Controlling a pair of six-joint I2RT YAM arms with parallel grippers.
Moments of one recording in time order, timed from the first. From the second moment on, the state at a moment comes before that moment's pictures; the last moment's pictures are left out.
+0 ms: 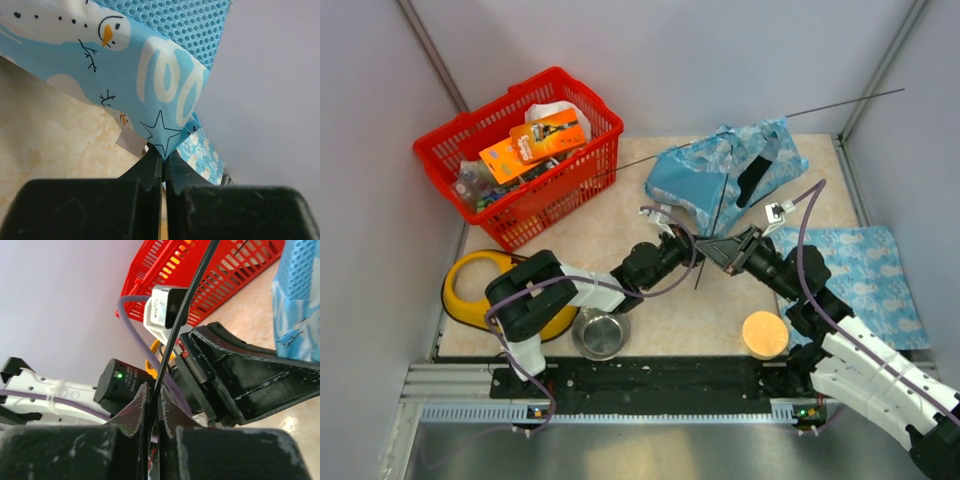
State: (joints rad) left arm -0.97 1.80 0.76 1.12 -0.11 -0.86; right arm 0.61 0.69 0.48 0.26 -0.22 0.97
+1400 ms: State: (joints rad) left arm -0.88 1.66 0.66 0.96 0.08 -0.89; right arm 0.61 0.99 0.49 0.50 -0.05 0.72
